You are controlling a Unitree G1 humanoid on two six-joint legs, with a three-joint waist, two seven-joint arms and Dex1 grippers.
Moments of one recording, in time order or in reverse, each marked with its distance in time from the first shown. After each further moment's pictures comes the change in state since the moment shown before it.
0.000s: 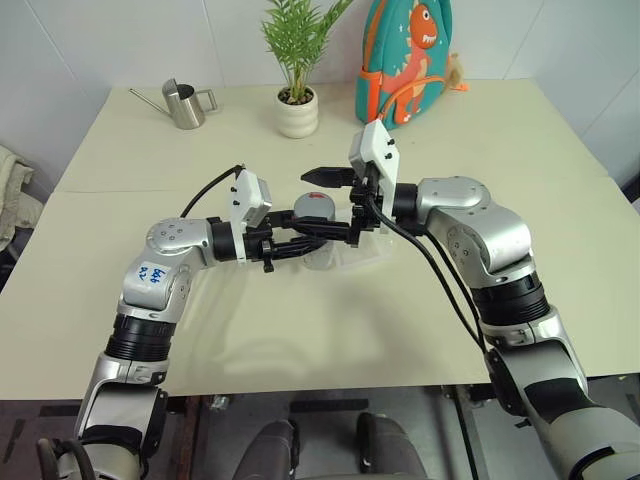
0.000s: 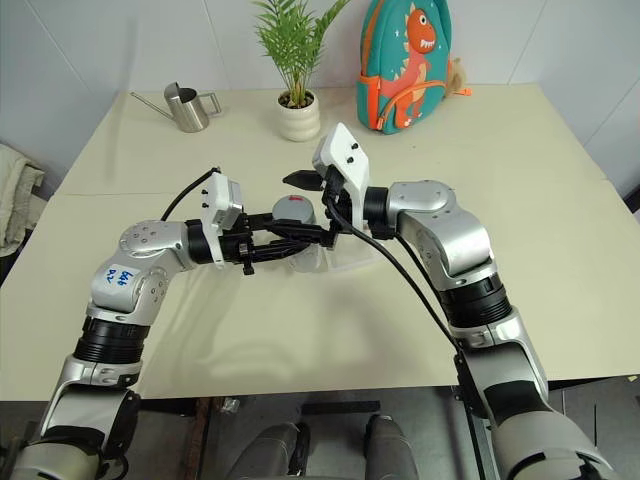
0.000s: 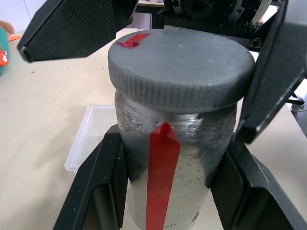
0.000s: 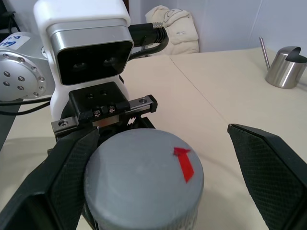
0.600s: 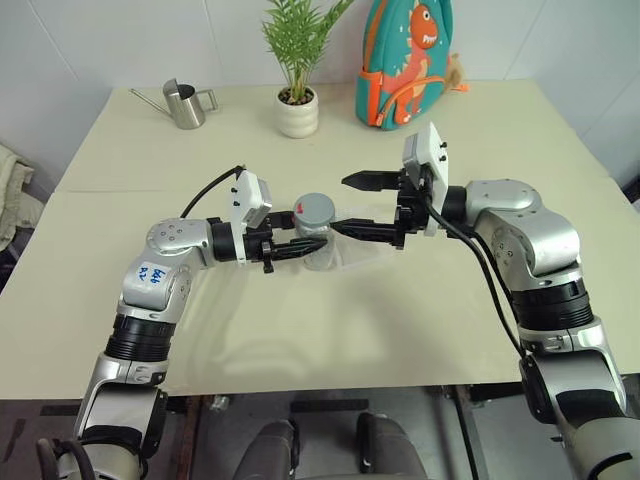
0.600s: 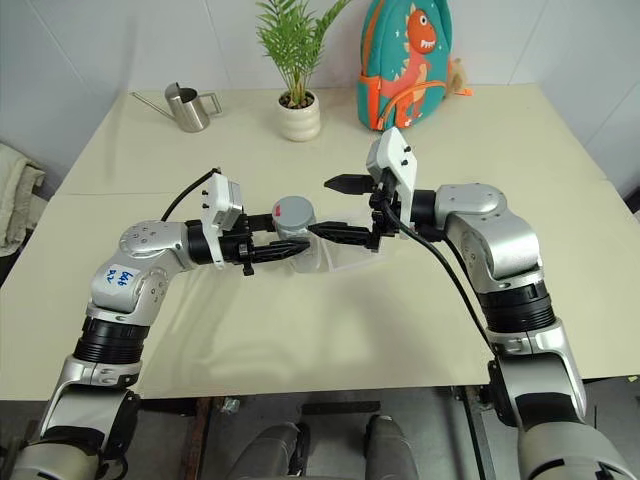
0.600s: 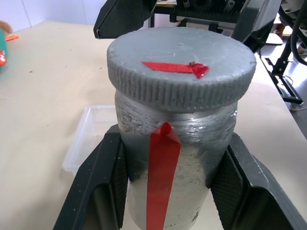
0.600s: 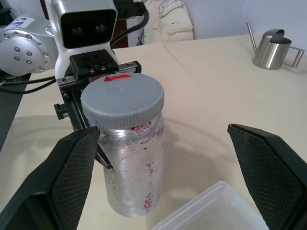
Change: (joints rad) left arm 0.001 0.000 -0.001 0.000 0.000 -0.002 -0.008; right arm 0.072 -0.133 -0.079 0.007 0.045 -0.015 0.123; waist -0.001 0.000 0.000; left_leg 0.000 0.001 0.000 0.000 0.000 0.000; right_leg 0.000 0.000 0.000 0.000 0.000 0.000
